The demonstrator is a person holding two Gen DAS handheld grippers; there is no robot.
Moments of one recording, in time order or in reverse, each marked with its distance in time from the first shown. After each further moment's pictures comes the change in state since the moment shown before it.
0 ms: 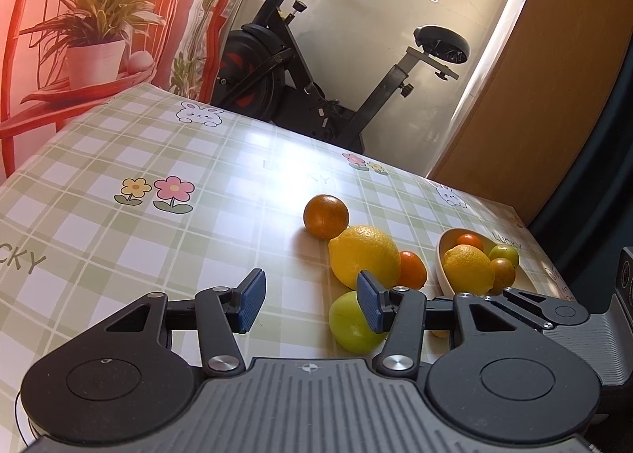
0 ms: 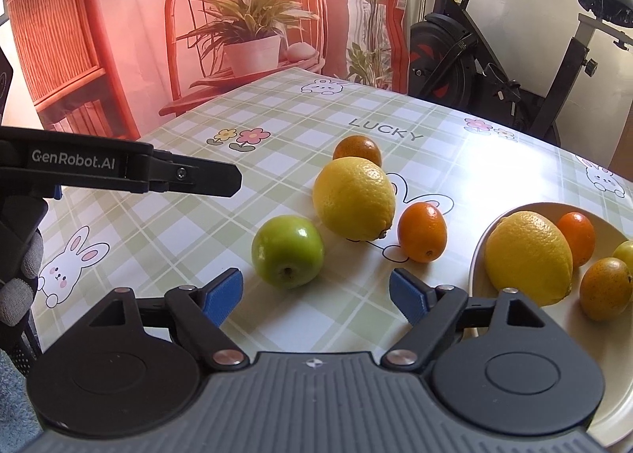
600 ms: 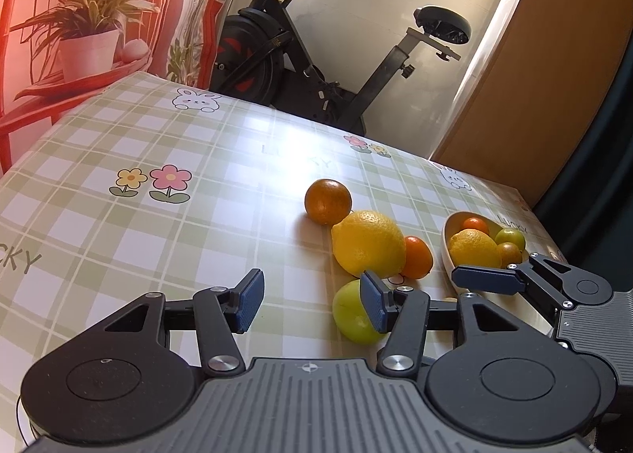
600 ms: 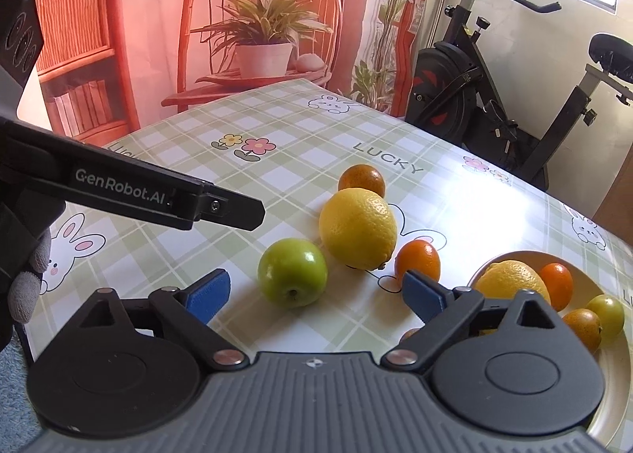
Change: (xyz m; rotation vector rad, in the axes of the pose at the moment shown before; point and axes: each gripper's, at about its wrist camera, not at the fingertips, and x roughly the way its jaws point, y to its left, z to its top) left arm 0.011 0.002 0.003 0.015 0.057 0.007; right arm -0.002 0.021 0.010 -0.128 -0.013 -0.073
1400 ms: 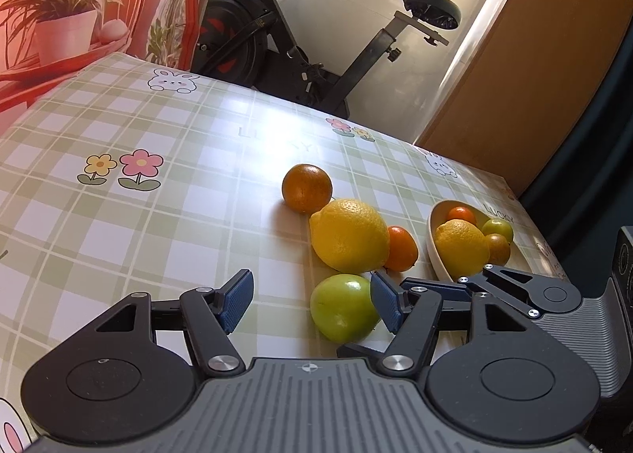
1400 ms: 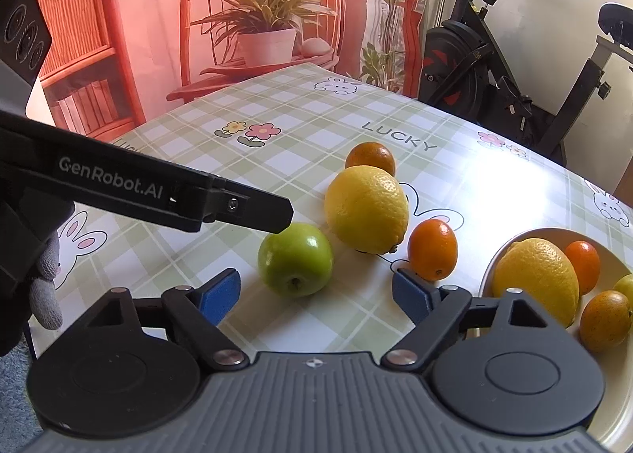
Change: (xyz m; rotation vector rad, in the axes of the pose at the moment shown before) left arm 0.018 -0.004 0.003 -0.004 0.060 -0.055; right arm 0.016 -0.009 -0.004 0.042 0.039 0.062
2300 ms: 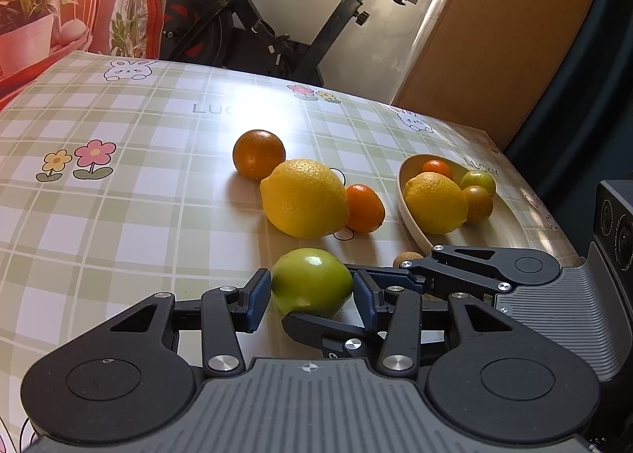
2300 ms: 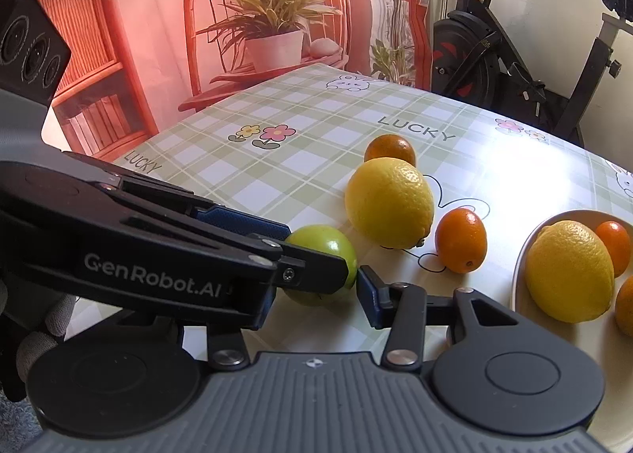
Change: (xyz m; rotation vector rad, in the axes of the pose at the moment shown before) left arm 0.013 -0.031 -0.012 0.107 0.076 -0.025; right arm 0.007 -0.003 -0.004 0.073 -0.015 0.073
